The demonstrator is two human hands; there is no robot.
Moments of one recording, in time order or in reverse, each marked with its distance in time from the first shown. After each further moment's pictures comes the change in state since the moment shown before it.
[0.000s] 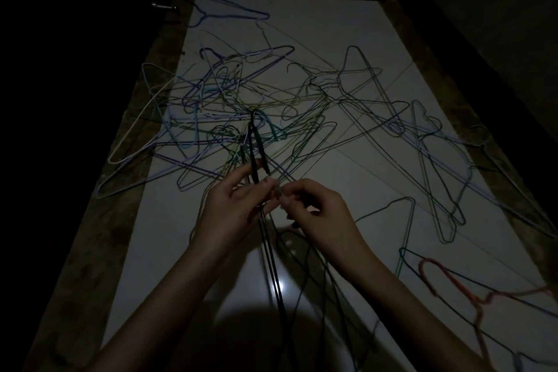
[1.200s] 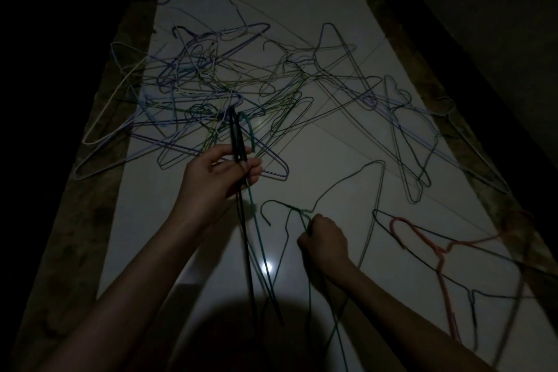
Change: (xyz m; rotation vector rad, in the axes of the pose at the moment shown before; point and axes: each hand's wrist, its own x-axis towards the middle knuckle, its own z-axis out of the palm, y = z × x) left_hand -0.011 -0.007 -0.005 0.084 -0.022 0.021; right_hand -0.048 0.133 -0.001 -0.762 0.029 0.468
